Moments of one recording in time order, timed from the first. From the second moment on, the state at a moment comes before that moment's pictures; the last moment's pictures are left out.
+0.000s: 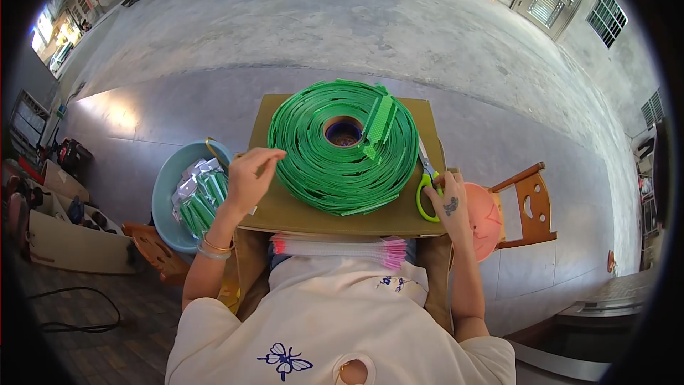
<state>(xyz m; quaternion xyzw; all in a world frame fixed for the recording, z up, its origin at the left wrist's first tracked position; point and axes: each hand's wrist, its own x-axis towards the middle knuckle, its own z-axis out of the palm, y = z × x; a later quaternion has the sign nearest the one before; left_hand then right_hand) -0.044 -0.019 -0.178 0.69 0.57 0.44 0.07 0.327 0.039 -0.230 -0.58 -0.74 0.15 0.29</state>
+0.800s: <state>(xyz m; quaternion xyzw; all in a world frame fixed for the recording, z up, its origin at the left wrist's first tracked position) 0.078 0.178 -0.200 0.69 0.60 0.27 0.30 0.322 0.040 -0.239 -0.62 -0.72 0.12 0.29</state>
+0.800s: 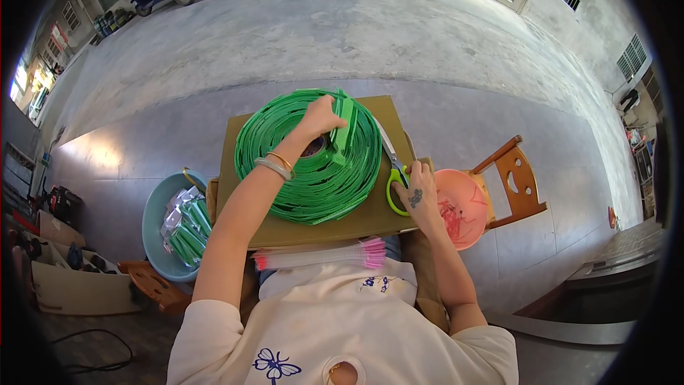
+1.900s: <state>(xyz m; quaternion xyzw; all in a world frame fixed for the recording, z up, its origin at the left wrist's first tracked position) -0.098 -0.004 -0.208 0.77 0.59 0.16 0.18 0.320 0.041 -0.238 -0.62 -0.73 0.11 0.27</state>
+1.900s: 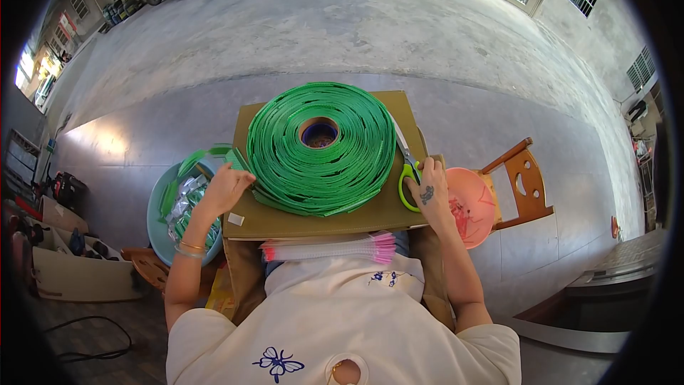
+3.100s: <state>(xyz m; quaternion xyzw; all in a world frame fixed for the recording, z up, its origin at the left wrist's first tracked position) 0.044 0.030 -0.160 0.73 0.56 0.21 0.32 0.398 0.034 -0.233 -0.52 -0.31 0.60 0.53</state>
